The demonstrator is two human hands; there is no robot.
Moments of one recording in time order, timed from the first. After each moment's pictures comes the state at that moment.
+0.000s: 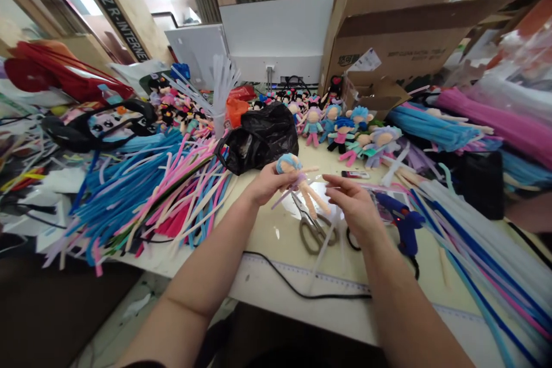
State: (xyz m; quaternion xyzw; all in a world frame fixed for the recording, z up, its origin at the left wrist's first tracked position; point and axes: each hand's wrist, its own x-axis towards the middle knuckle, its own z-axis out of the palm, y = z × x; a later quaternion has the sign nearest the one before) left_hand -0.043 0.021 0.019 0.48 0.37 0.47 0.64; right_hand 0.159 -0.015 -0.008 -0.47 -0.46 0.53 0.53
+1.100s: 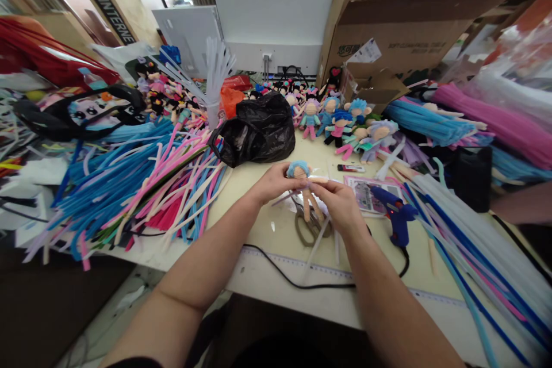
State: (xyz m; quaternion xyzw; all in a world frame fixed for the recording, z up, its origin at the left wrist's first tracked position) left_hand -0.028 0.016 0.011 0.60 0.42 0.37 0.57; right_hand 0.136 -0.024 -0.002 -0.52 -0.46 0.53 0.48
